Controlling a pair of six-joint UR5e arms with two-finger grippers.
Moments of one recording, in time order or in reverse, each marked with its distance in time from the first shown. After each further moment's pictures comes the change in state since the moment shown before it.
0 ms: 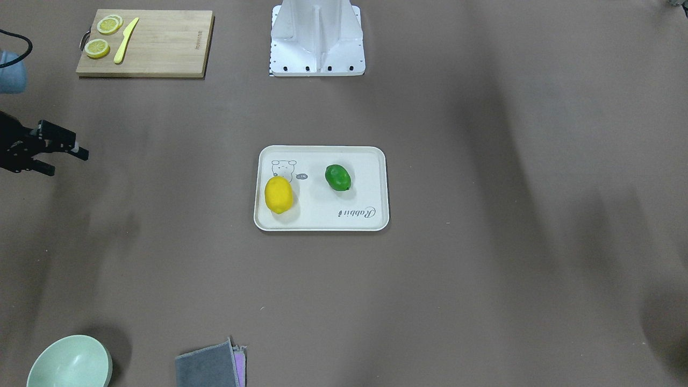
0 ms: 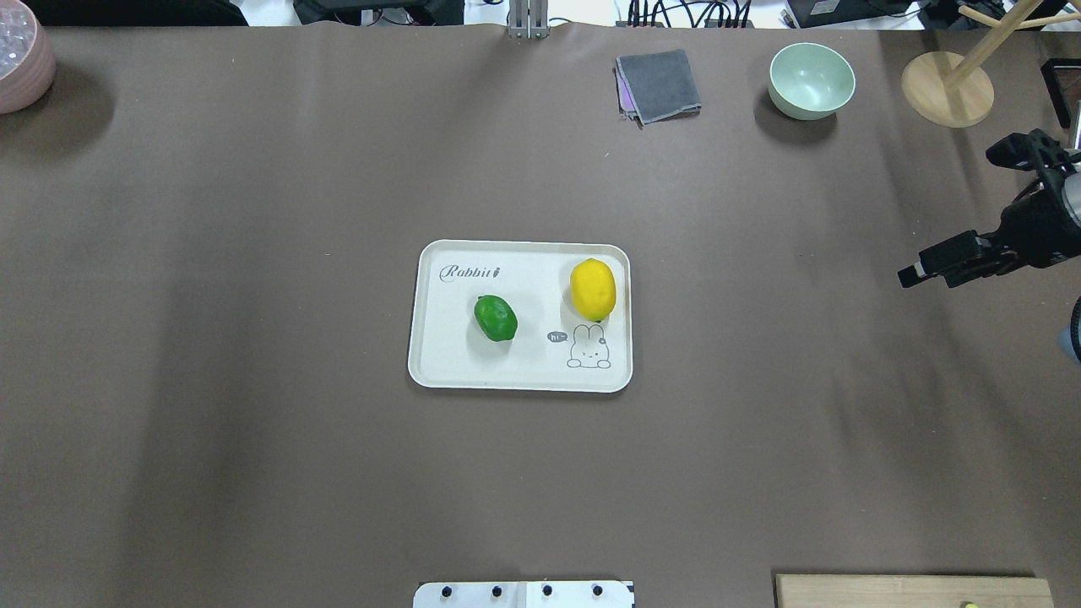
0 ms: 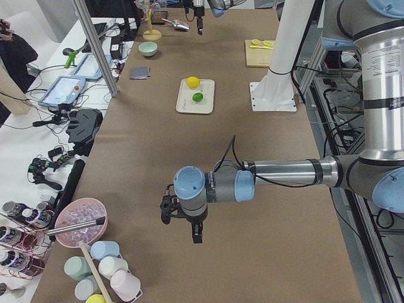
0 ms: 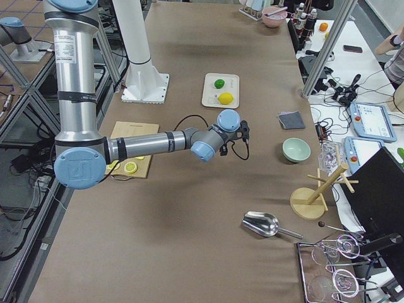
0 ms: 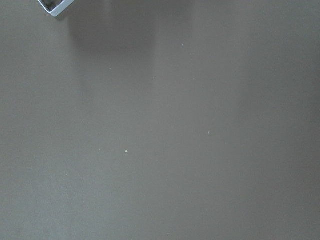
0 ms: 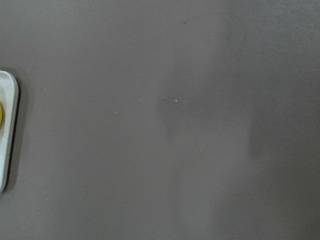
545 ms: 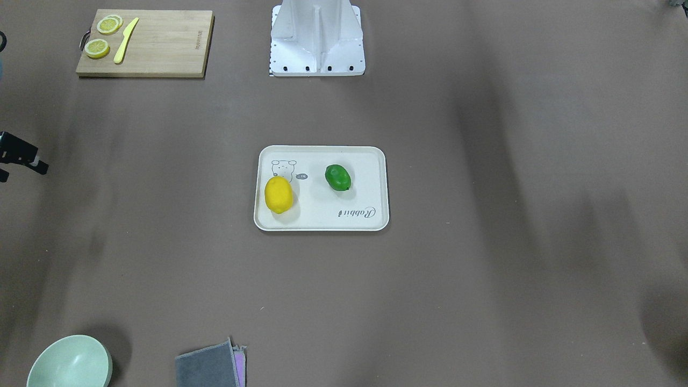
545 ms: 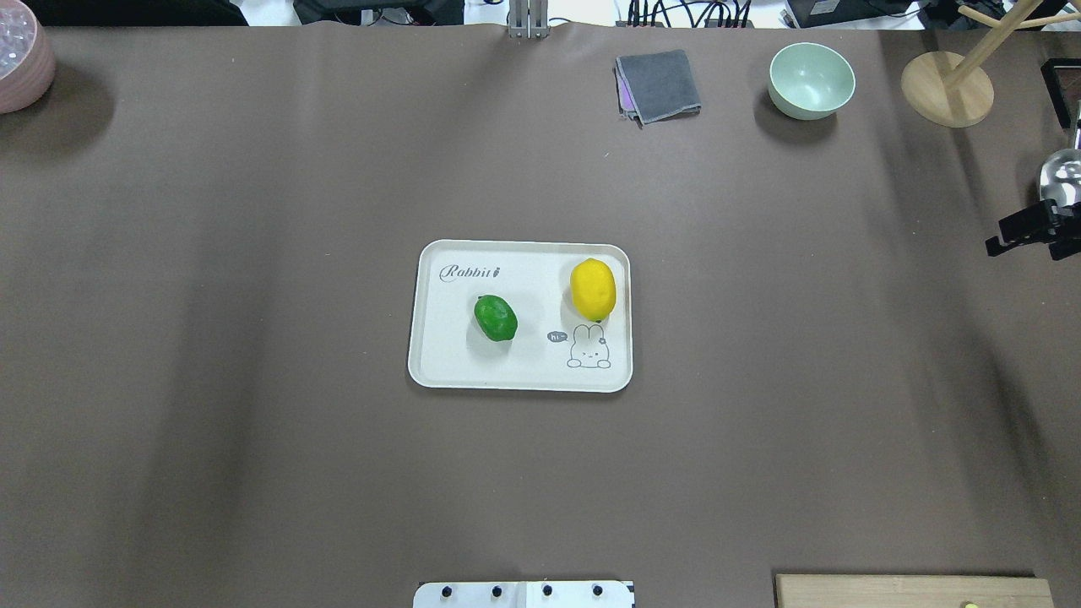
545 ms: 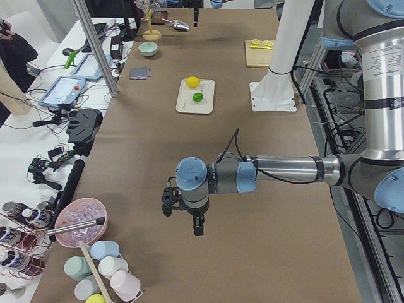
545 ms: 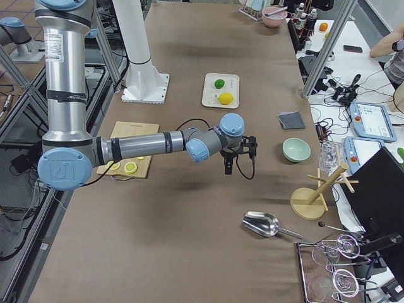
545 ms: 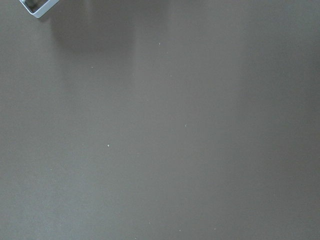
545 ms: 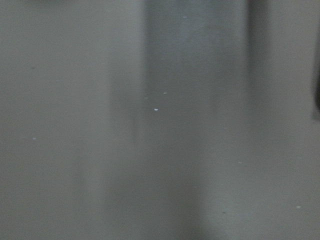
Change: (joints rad) left arm 0.001 0.004 -0.043 0.039 -0.008 0.005; right arm 0.135 -0.009 0.037 -0.398 -0.185 -0.234
